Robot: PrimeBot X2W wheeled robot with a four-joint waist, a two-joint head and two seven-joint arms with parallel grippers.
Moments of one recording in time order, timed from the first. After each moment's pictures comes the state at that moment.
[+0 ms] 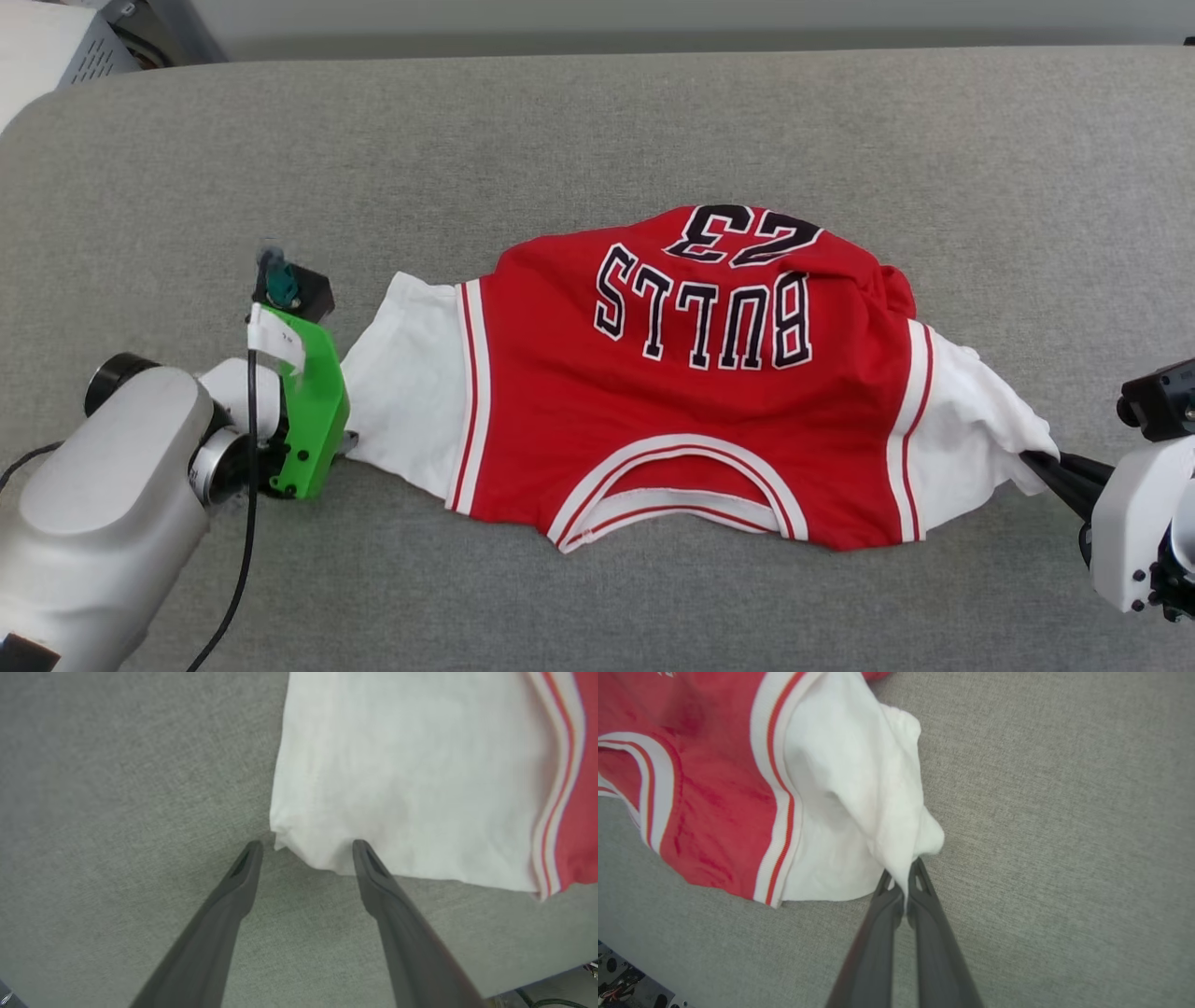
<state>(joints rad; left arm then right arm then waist) -0.73 0.62 -0.76 0.45 -0.81 -0.13 0.82 -0.20 -0.76 0.42 0.07 0.80 0.13 0.38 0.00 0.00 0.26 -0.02</state>
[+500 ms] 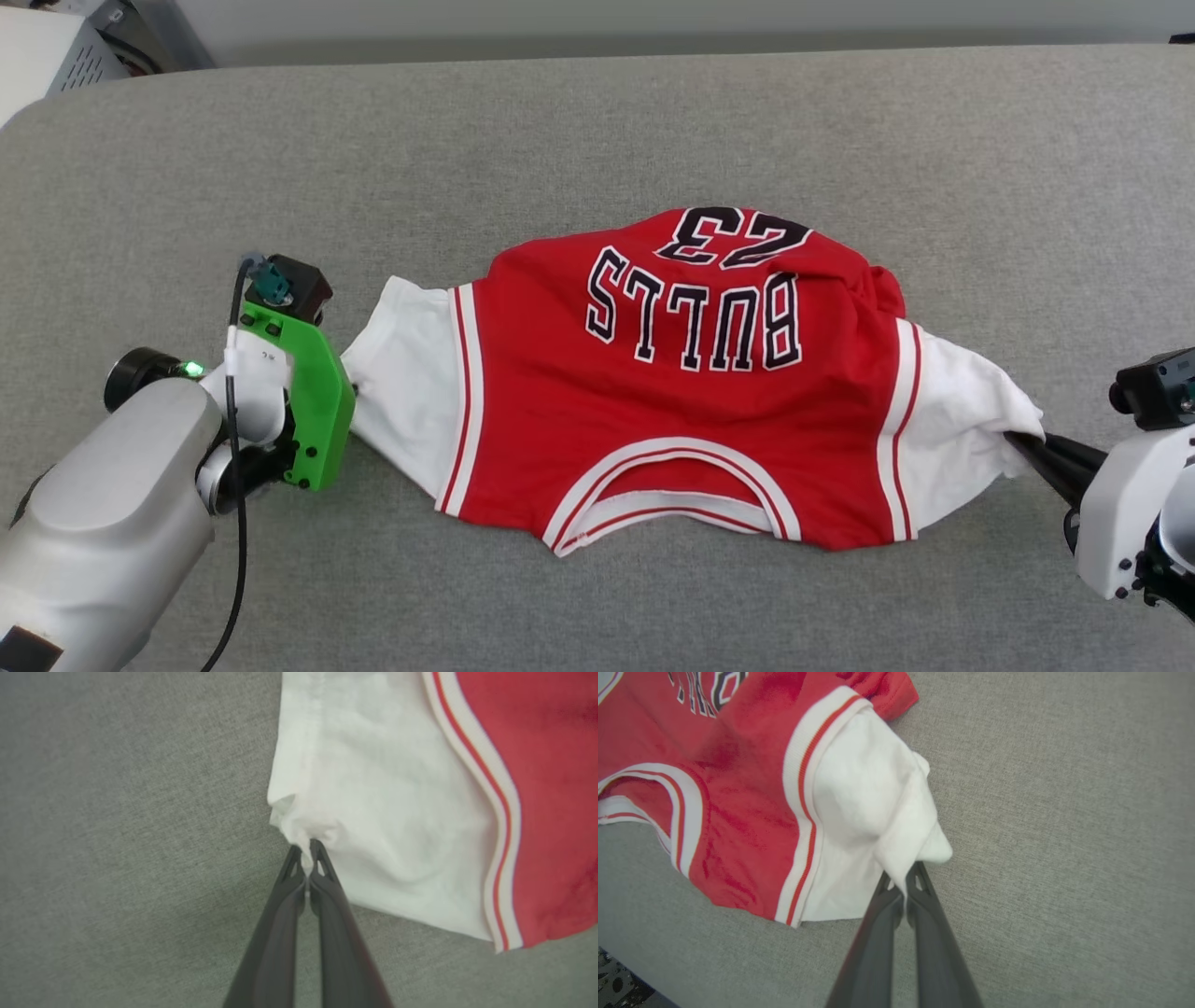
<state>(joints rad) -0.75 0.62 -0.87 0.53 -0.90 -0.13 0.55 -0.20 -0.72 0.40 0.04 0.78 0.13 0.37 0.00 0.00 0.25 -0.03</state>
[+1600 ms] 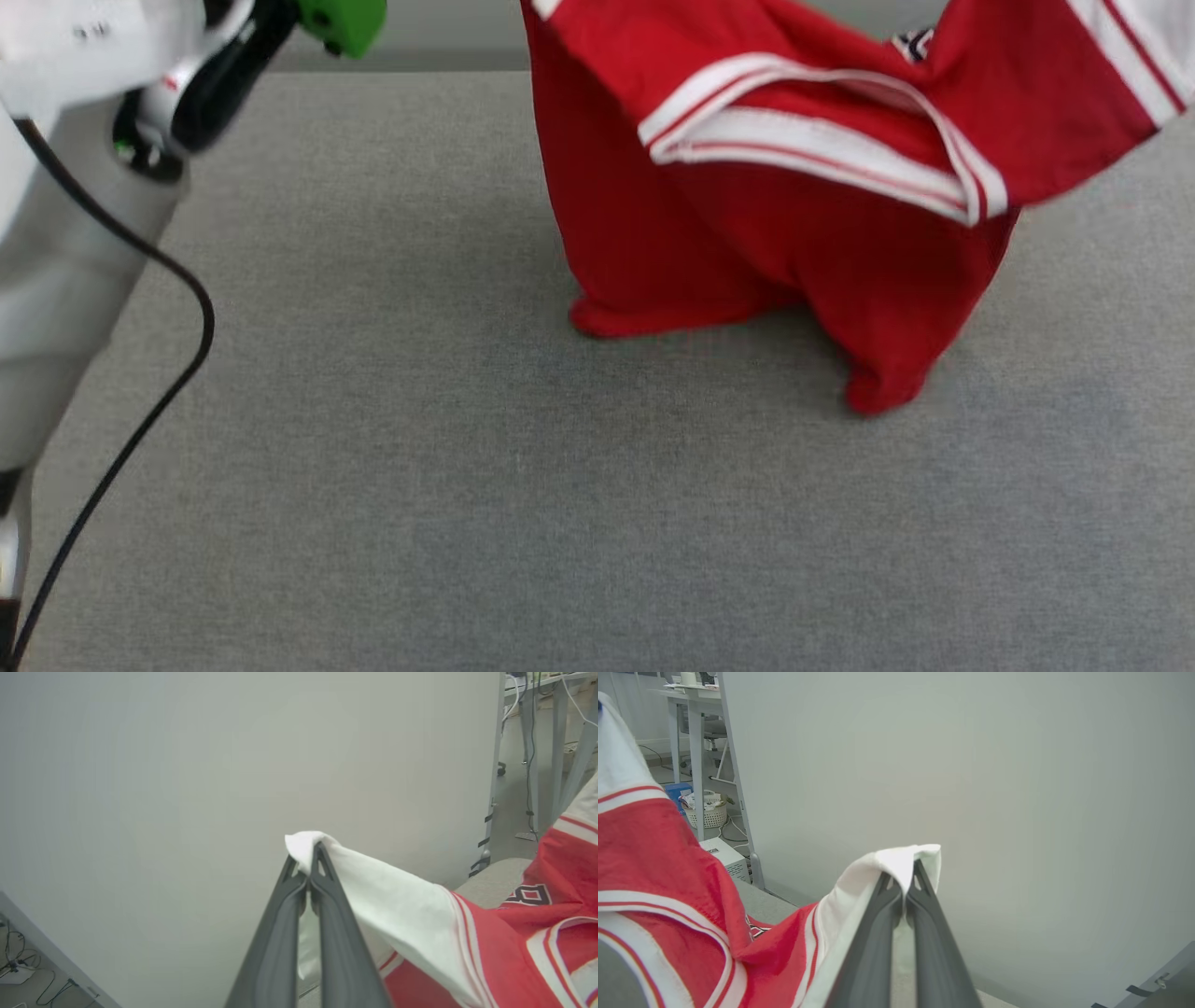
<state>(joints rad) -1.25 0.56 -0.68 0.16 -0.75 -0.03 0.21 -0.80 -0.75 0.22 -0.07 0.80 0.13 0.33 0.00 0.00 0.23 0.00</state>
